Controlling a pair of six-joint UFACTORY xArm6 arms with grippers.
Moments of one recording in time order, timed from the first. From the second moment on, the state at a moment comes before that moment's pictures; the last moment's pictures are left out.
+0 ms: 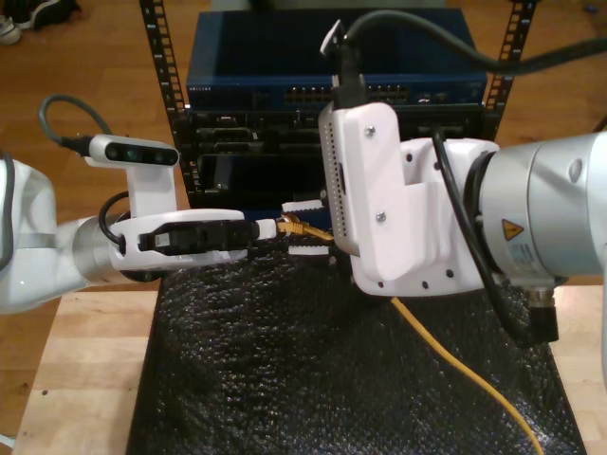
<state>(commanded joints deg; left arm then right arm) 14.0 5.9 -45.2 -81.8 135.1 -269.7 40.8 -50.3 -32.2 30.1 31.6 -94.3</state>
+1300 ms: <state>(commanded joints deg) 14.0 6.0 -45.2 -81.8 135.8 -269.7 40.7 -50.7 -32.2 30.2 31.6 -94.2</state>
